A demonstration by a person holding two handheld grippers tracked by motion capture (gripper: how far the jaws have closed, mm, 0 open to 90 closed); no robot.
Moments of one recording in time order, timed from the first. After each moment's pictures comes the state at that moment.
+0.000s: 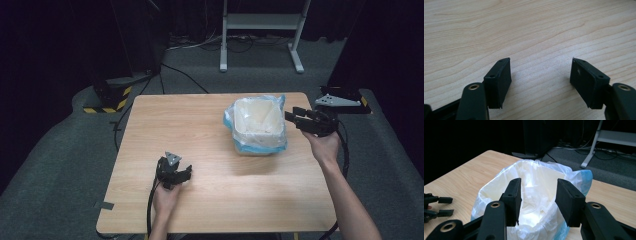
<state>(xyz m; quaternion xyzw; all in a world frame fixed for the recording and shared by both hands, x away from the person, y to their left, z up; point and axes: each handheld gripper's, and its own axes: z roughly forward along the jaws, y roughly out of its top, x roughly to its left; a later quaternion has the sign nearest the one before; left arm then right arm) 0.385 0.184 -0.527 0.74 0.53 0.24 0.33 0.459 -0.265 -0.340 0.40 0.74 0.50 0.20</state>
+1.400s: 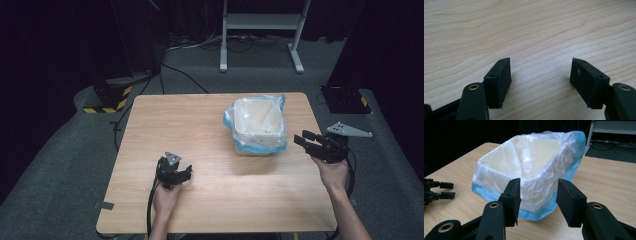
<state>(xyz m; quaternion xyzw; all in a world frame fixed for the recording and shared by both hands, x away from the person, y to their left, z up) 0.385 0.184 -0.527 0.74 0.53 0.24 0.33 0.411 -0.296 -0.390 0.43 0.72 0.51 0.19</state>
